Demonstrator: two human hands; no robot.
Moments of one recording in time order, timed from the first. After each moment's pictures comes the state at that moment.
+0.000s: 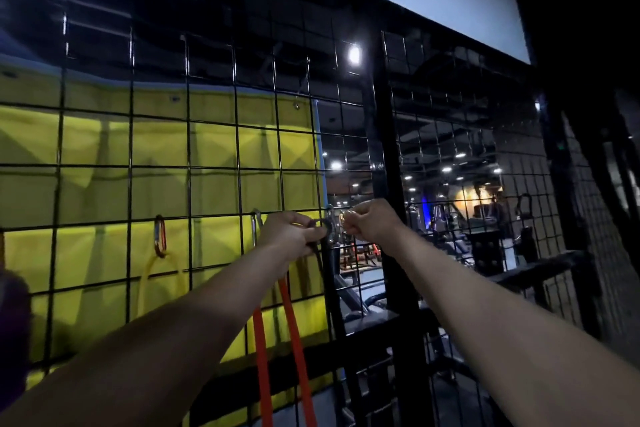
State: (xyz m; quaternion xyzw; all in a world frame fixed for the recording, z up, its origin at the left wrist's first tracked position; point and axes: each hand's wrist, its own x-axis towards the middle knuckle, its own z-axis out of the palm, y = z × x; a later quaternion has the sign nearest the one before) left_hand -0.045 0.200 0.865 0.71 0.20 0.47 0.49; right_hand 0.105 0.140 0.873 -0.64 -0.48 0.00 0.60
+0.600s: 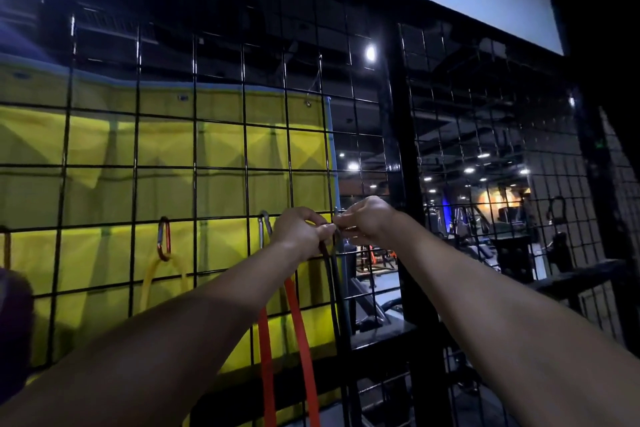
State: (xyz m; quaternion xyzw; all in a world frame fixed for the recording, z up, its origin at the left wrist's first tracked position) left_hand -0.035 0.205 0.873 0.76 0.24 0.47 0.39; right_hand 0.101 0.164 0.892 -0.62 -0.49 0.15 0.59
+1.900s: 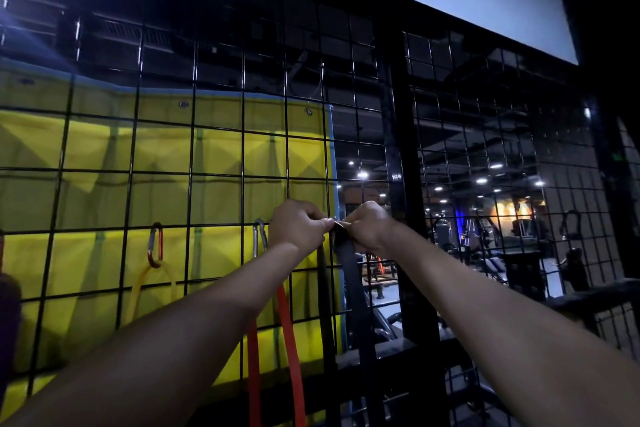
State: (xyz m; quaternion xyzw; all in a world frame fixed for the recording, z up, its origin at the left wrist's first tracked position) left_hand -0.024 0.206 0.888 0.78 0.24 0.54 0.20; right_hand 0.099 0.156 0.897 -0.65 -0.54 0.08 0.54
